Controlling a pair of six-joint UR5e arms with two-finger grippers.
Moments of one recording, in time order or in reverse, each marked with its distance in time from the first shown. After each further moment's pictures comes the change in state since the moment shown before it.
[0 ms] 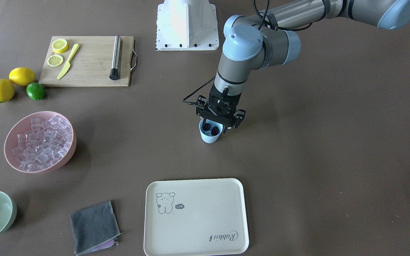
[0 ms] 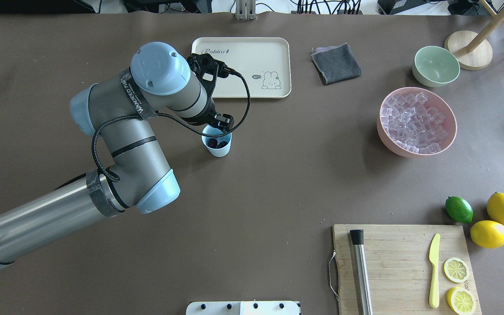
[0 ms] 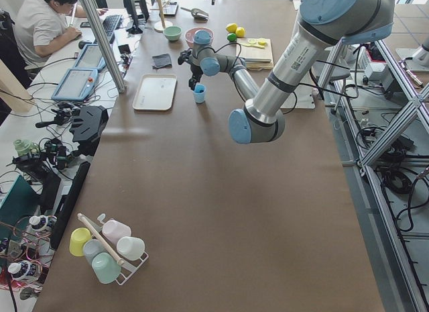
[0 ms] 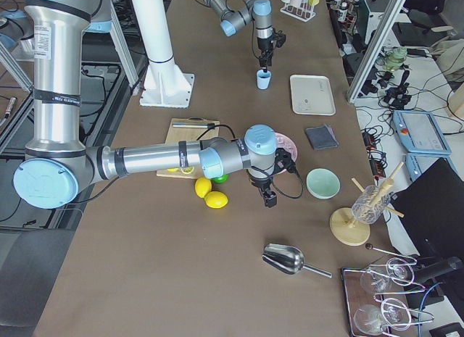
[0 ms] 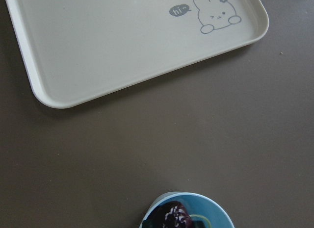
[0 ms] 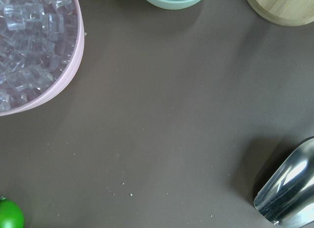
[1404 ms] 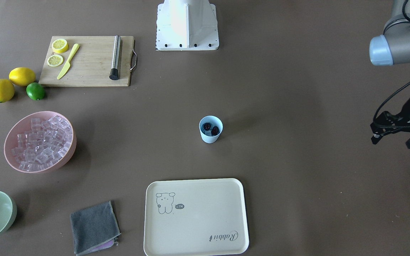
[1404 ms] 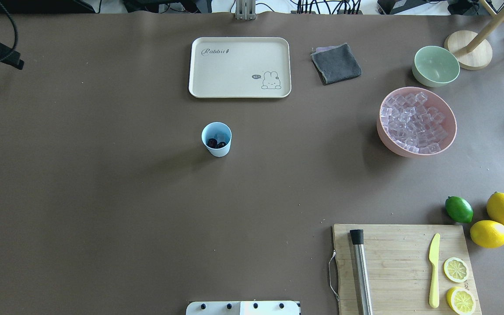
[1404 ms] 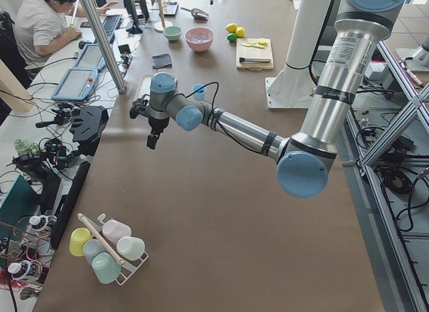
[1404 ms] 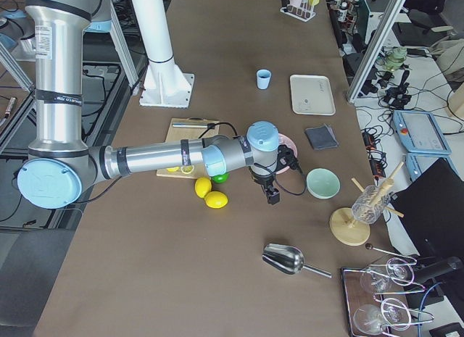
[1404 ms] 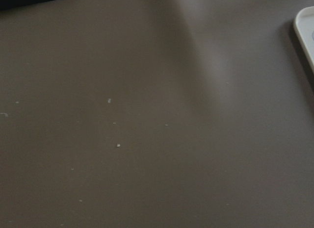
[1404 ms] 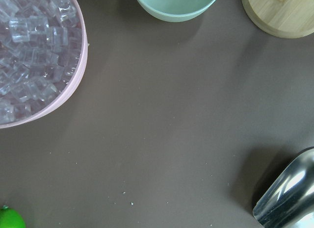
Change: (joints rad) left arm -0.631 0.517 -0.092 -0.100 -0.291 0.416; right arm 0.000 0.020 -0.002 0.000 -0.002 0.006
